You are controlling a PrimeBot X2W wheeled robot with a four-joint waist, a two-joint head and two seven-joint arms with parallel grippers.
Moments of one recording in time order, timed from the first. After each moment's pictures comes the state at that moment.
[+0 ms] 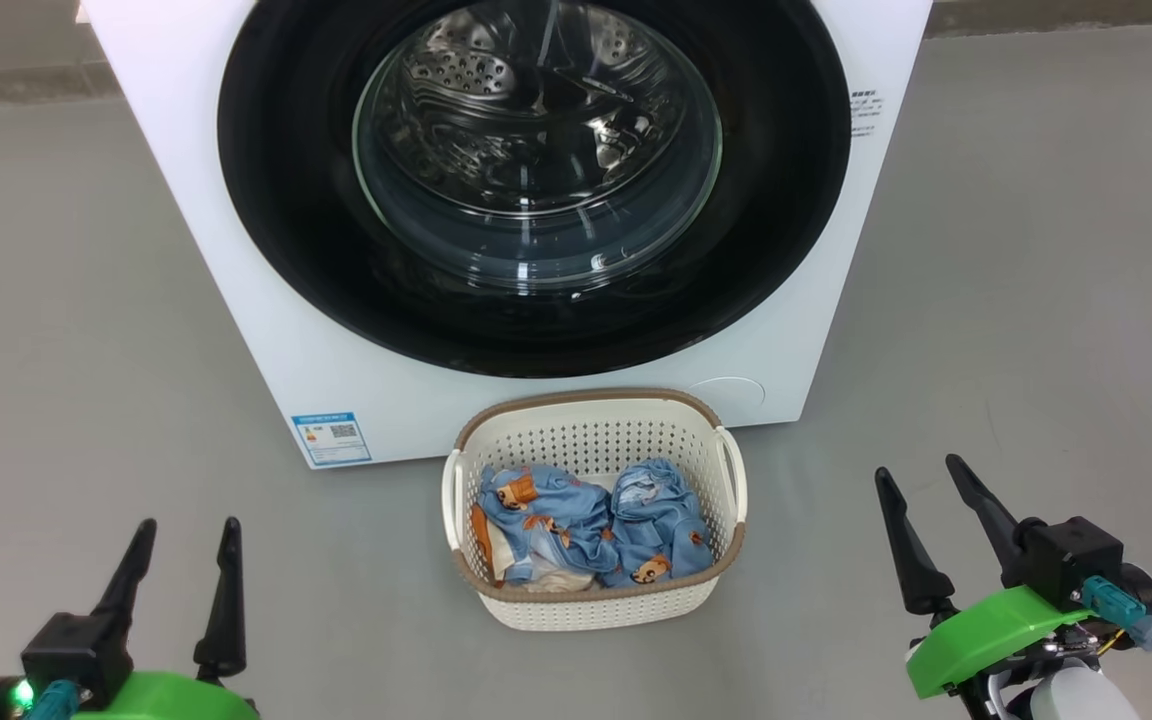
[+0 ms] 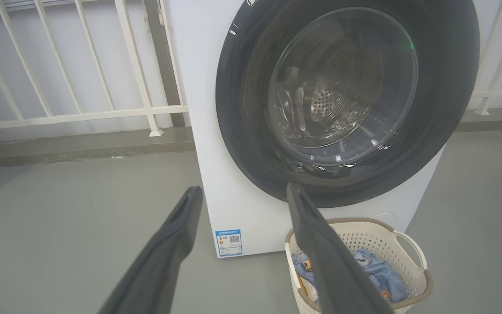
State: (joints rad) left arm -0.06 0.14 -0.01 0.22 -0.20 -0.13 -0.25; right arm -0.16 -0.12 0.01 0.32 0.18 0.13 -0.24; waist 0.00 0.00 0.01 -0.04
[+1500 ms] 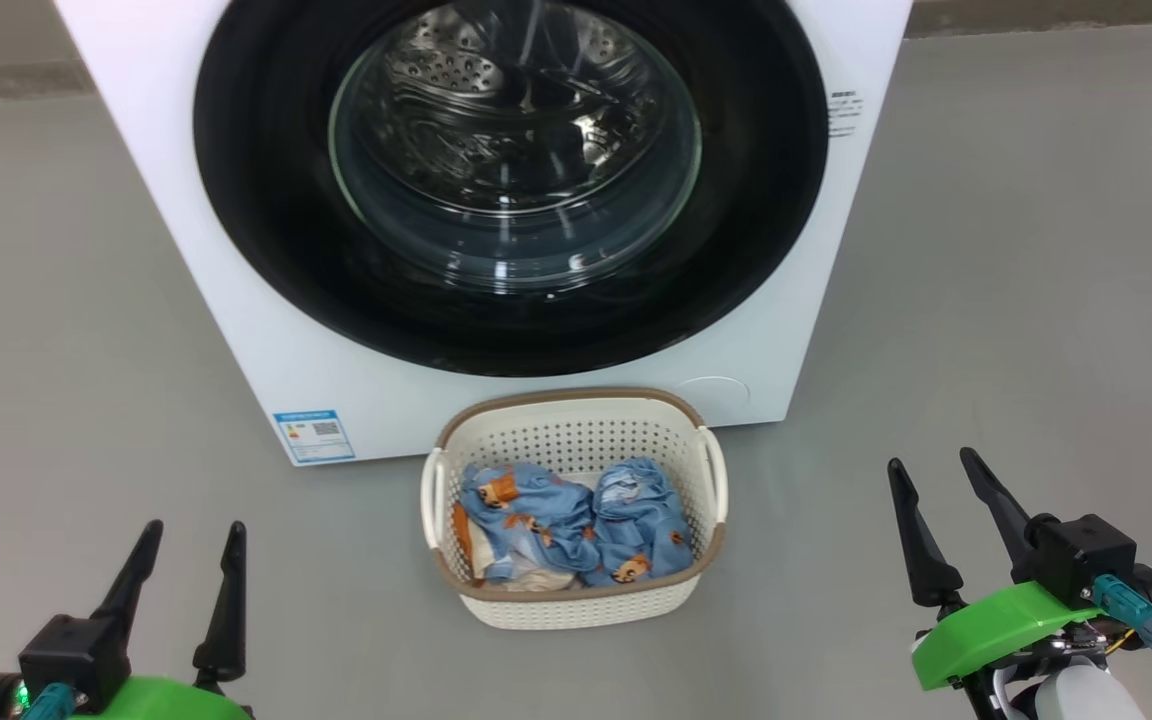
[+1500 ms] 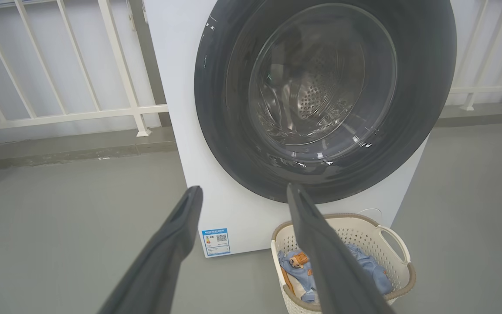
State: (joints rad) left arm -0.06 0.14 0.02 0.23 -0.17 -0.13 -0.26; right arm -0.16 -0.08 -0.04 0.31 0.13 0.13 -0.25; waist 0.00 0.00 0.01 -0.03
